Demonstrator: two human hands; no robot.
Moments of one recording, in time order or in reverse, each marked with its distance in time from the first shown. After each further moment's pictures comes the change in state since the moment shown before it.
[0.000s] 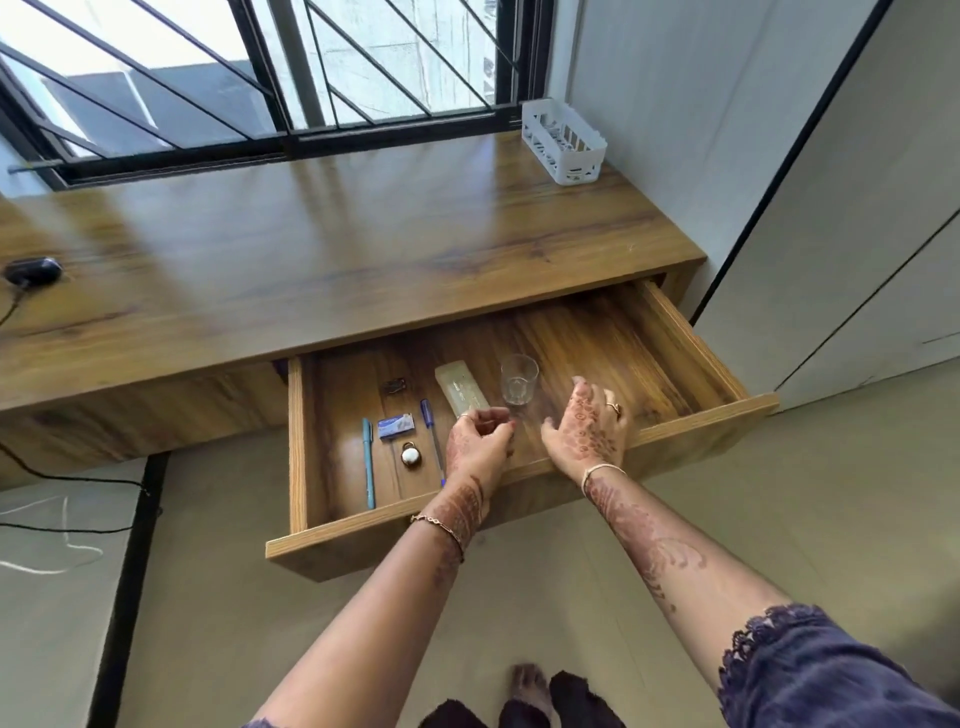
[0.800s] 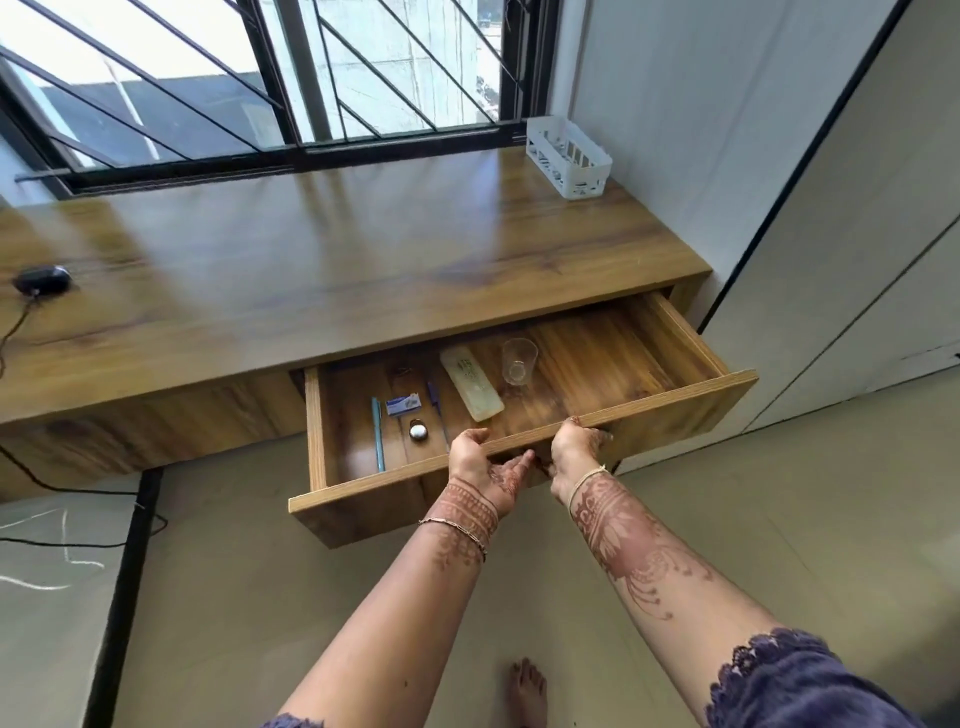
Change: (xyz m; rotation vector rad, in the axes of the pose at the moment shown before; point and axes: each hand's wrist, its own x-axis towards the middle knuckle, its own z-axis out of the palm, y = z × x) left_hand 0.005 0.004 -0.027 -0.849 -0.171 -0.673; right_hand 0.013 -0.015 0.076 1.257 -0.061 0.892
